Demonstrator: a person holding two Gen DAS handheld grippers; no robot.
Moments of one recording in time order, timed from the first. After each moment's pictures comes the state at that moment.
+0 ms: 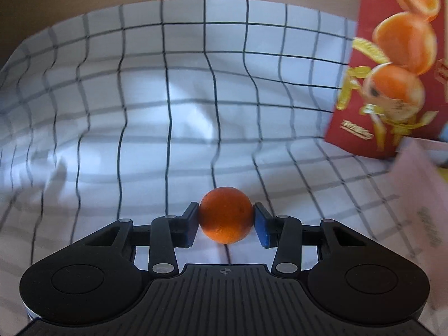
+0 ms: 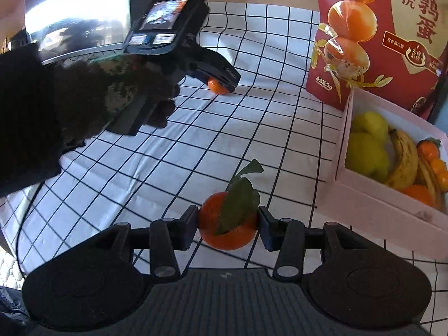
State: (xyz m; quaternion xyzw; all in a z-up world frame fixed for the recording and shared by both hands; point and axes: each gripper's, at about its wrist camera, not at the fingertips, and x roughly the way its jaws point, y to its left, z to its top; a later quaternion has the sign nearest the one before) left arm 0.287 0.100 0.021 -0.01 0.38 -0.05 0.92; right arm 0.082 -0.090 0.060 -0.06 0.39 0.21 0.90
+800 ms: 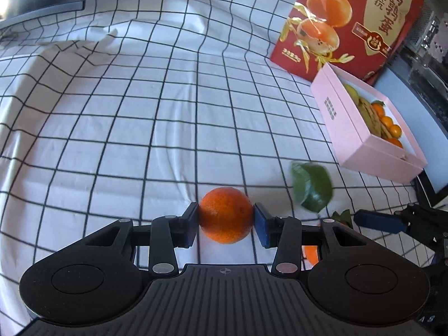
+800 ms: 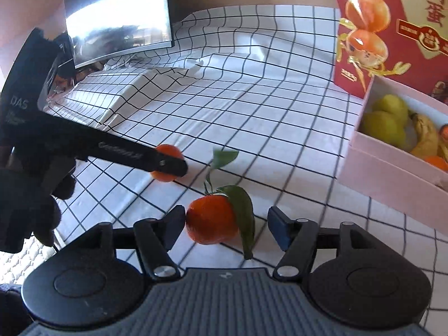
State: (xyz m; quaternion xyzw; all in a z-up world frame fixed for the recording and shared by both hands) left arm 0.068 0.077 0.028 -0.11 0.44 -0.06 0.89; right arm 0.053 -0.131 0.050 -0.03 0.37 0.29 0.88
